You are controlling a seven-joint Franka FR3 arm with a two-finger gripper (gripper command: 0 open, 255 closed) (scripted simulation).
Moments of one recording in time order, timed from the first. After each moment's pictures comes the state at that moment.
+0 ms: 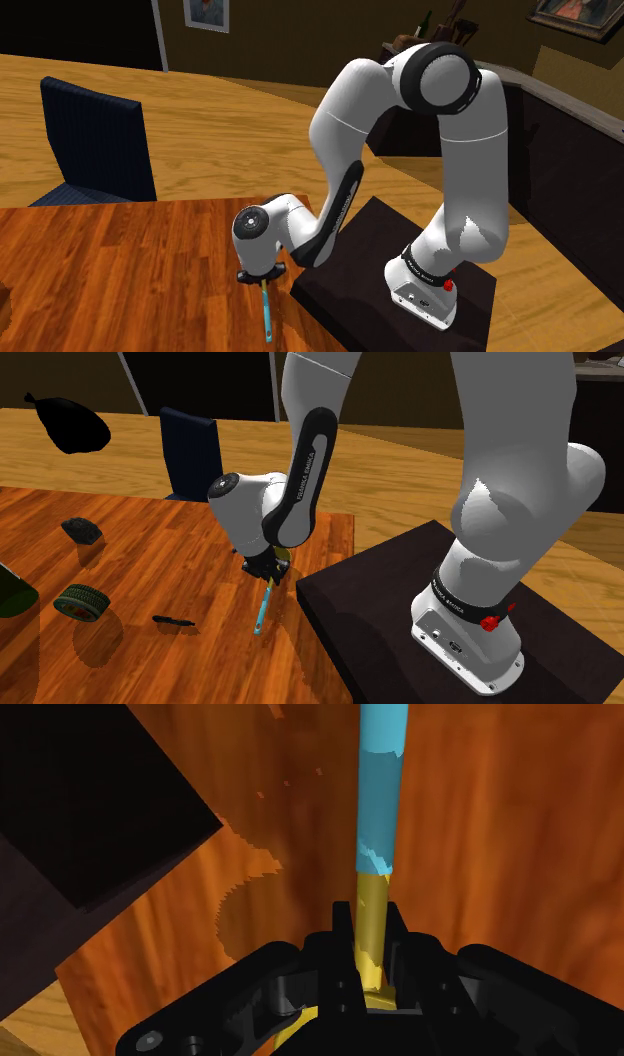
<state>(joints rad) 0.11 0.62 0.54 -2.35 -0.89 2.57 2.06</state>
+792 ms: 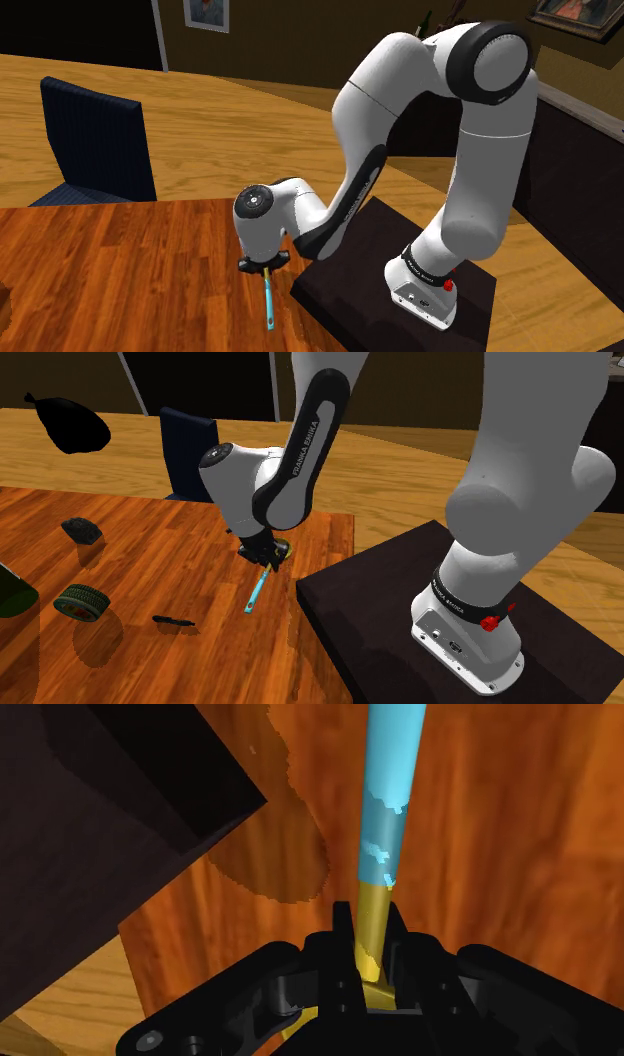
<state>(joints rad) -0.01 0.44 0.69 -2.43 -0.71 2.50 1.93</state>
